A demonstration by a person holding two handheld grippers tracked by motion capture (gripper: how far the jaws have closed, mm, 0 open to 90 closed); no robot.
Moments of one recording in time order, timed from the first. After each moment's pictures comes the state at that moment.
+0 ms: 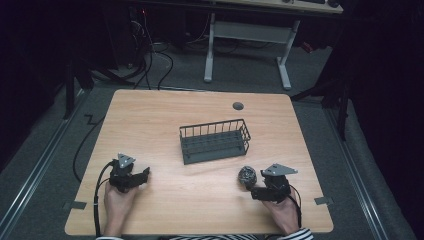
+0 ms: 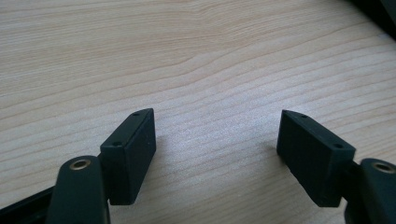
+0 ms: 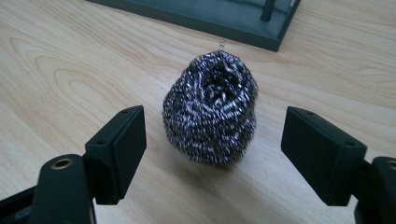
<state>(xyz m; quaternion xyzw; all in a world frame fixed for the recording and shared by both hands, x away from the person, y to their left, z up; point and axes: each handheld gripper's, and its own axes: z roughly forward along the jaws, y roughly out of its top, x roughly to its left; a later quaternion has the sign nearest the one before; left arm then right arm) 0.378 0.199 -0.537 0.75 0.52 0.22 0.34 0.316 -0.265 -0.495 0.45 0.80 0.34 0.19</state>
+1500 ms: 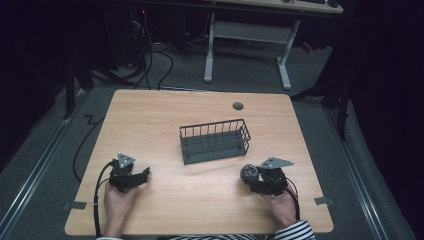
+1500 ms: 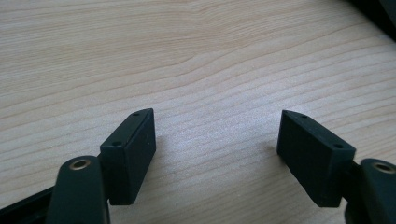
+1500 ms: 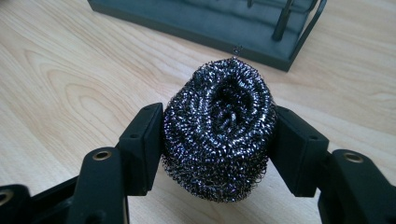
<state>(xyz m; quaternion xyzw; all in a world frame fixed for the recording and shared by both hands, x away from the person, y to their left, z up) 0.378 0.199 -0.537 0.75 0.52 0.22 0.34 0.331 -0.260 -0.484 0.44 0.81 0.35 0.17</state>
